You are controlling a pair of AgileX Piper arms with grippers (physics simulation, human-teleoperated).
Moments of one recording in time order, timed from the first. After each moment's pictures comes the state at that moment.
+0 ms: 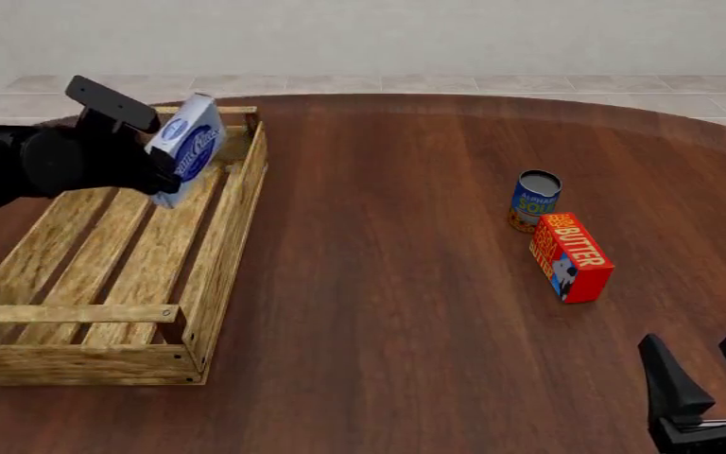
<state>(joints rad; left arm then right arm) -0.05 1.55 -1.15 0.25 0.39 0.04 0.11 0.00 -0.03 0.02</state>
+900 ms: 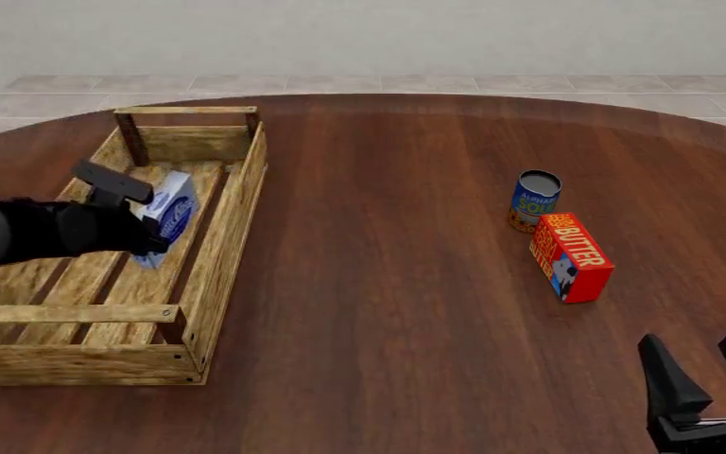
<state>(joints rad) 0.09 1.79 -1.02 0.02 0.41 0.03 0.13 0.00 -0.04 0.01</state>
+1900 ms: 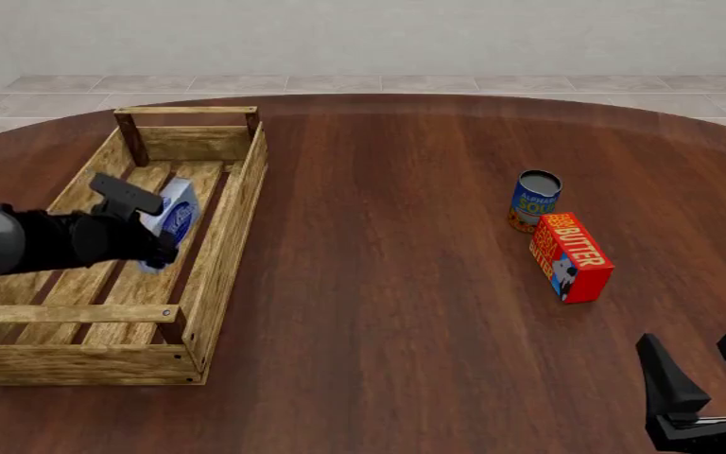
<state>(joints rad) 0.07 1.83 -0.99 -0.04 0.46 0.03 0.15 0.00 -0.04 0.01</state>
